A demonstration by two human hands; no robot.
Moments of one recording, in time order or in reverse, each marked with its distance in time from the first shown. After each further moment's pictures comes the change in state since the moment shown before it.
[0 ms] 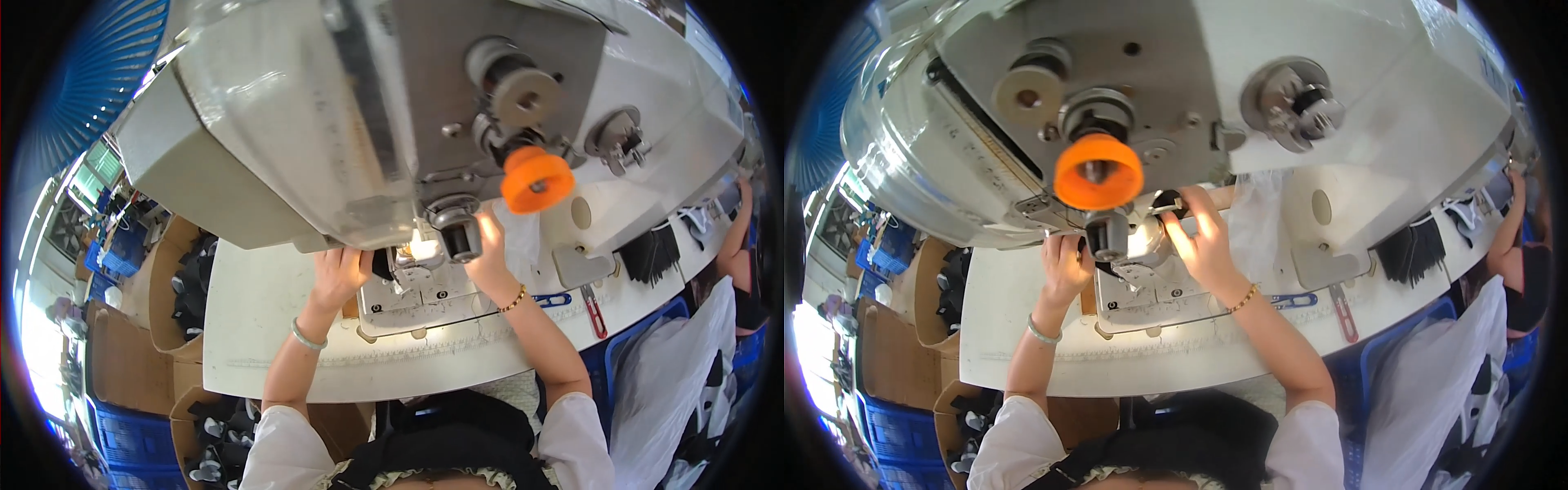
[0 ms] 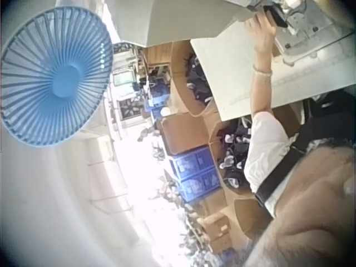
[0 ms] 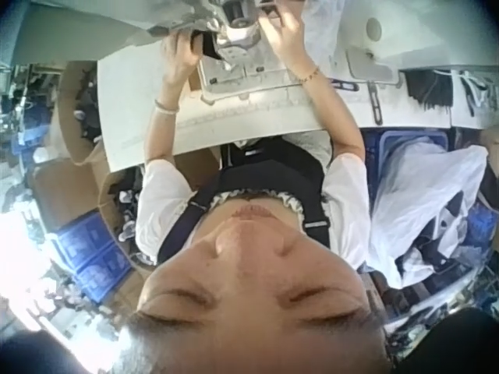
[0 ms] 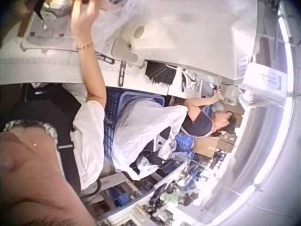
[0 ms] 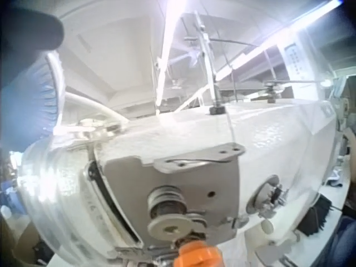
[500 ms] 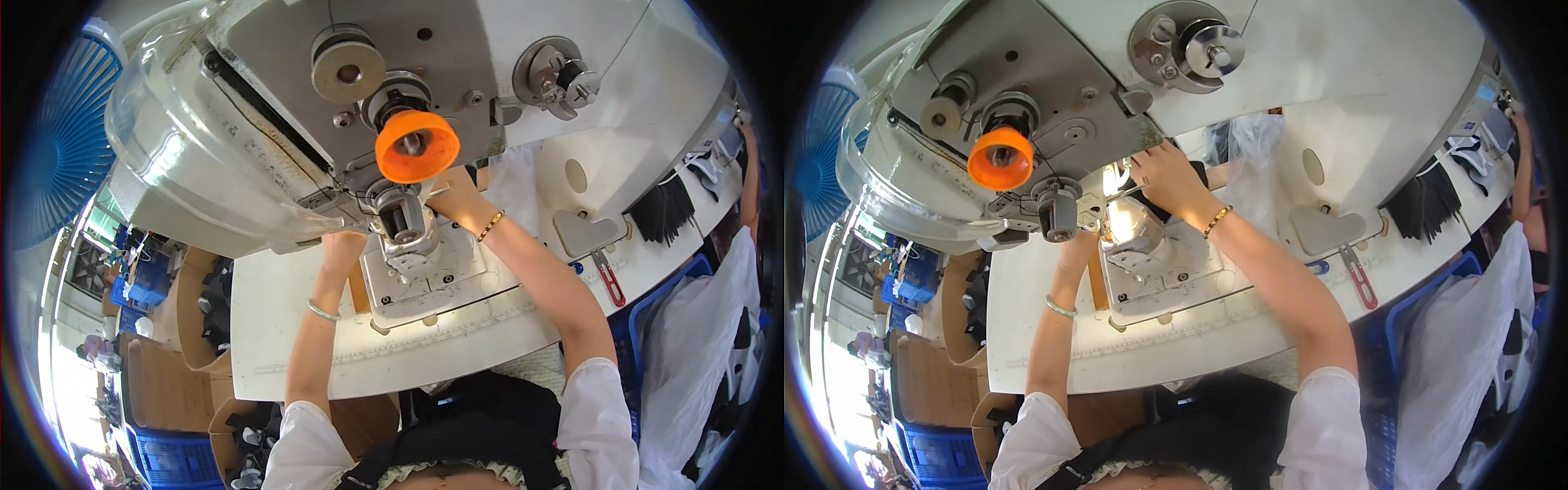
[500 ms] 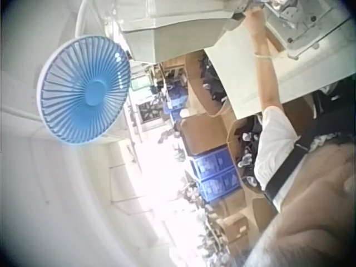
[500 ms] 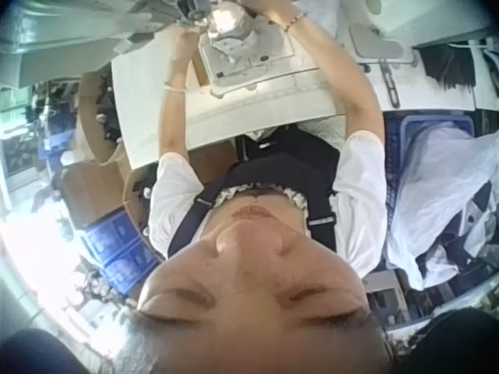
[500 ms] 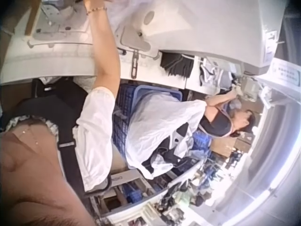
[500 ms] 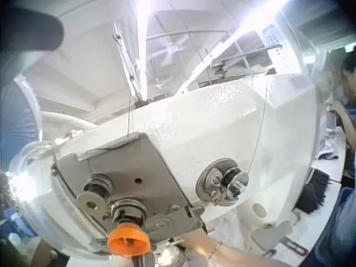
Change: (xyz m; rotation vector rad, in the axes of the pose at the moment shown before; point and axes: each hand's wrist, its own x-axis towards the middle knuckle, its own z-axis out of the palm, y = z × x) left_hand -0.028 -0.053 0.059 -0.143 -0.145 -0.128; right_hand 0.052 0.023 0.016 -0.521 -0.209 -0.289
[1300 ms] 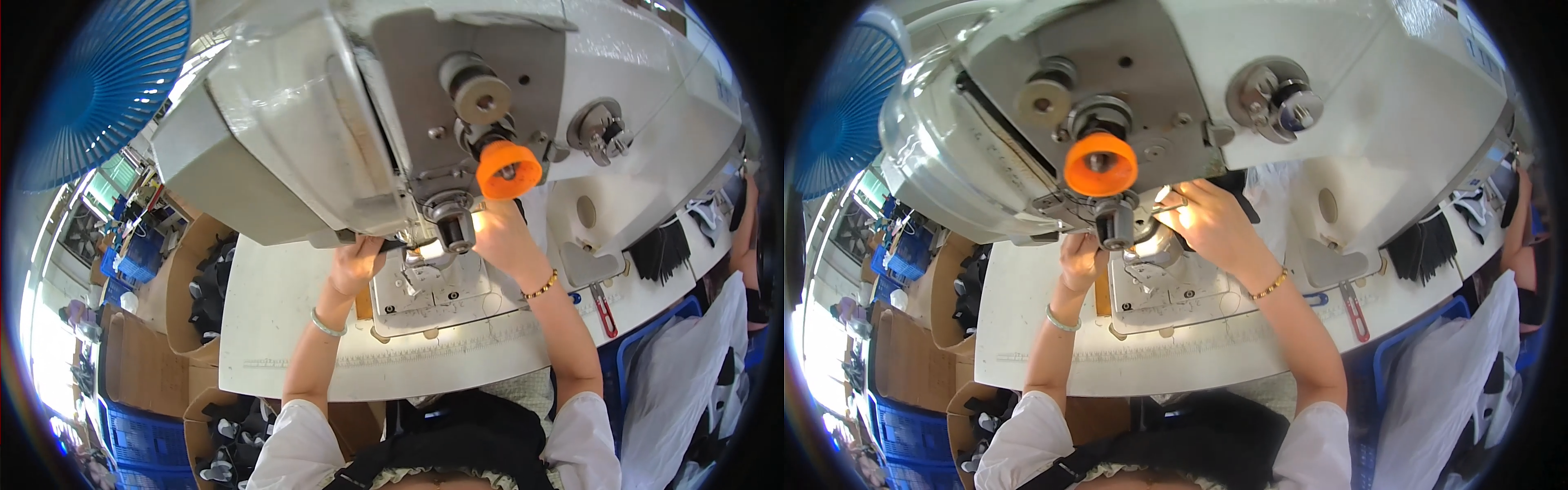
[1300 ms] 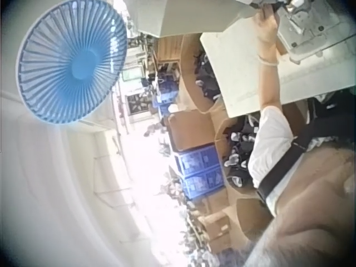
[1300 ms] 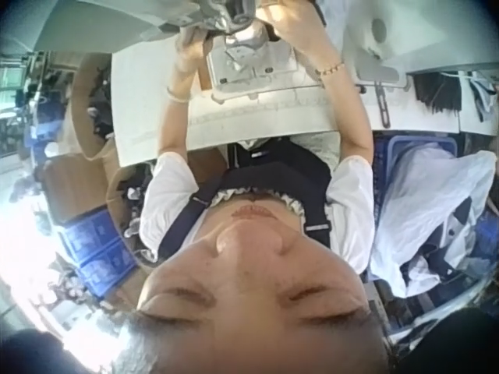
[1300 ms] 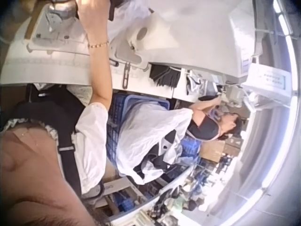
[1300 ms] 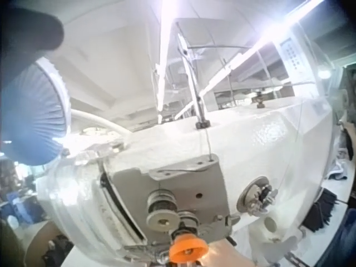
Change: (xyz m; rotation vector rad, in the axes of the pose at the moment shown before) left_hand 0.024 0.055 -0.052 0.045 0.169 0.247; right_hand -0.001 -0.033 -0.071 -0.023 0.024 -0.237
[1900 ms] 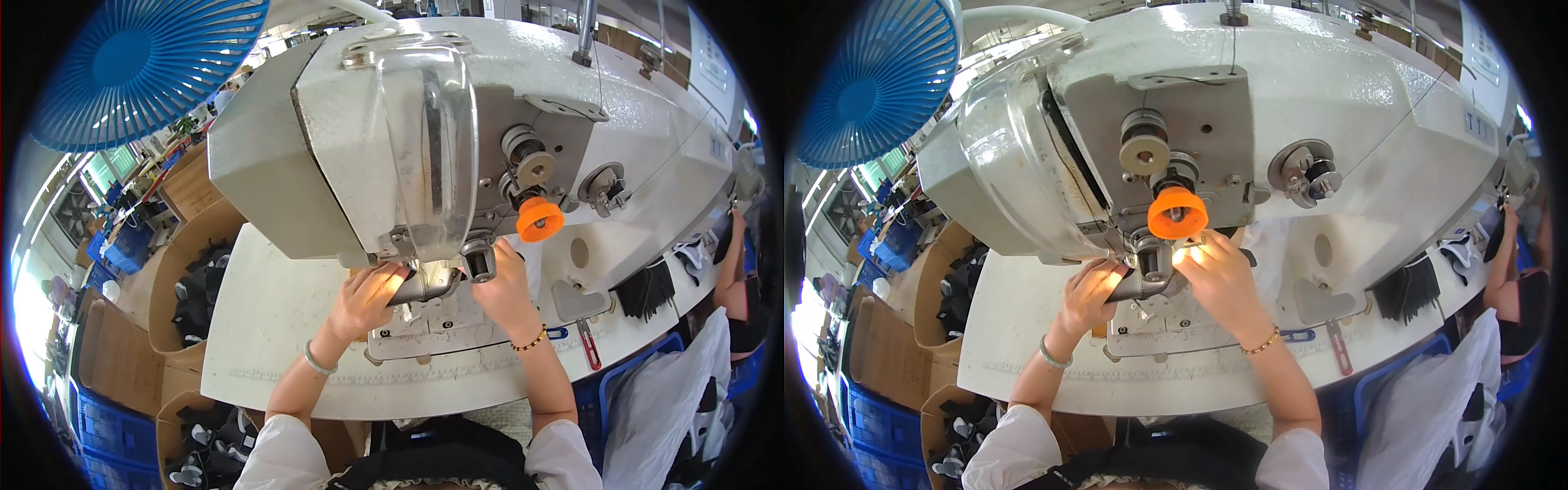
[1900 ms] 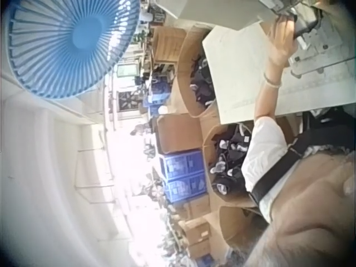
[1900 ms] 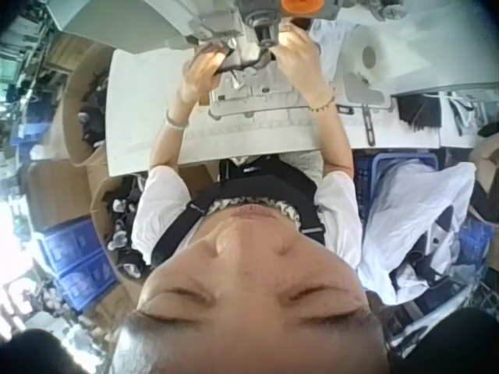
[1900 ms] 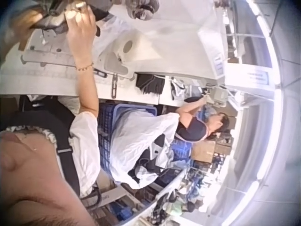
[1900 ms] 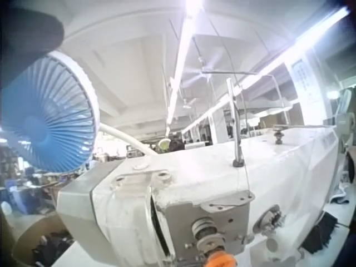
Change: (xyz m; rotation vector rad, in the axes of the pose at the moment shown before) left_hand 0.016 0.030 -0.028 -0.065 -0.107 0.013; right_hand -0.006 -0.021 -0.005 0.043 0.010 0.140
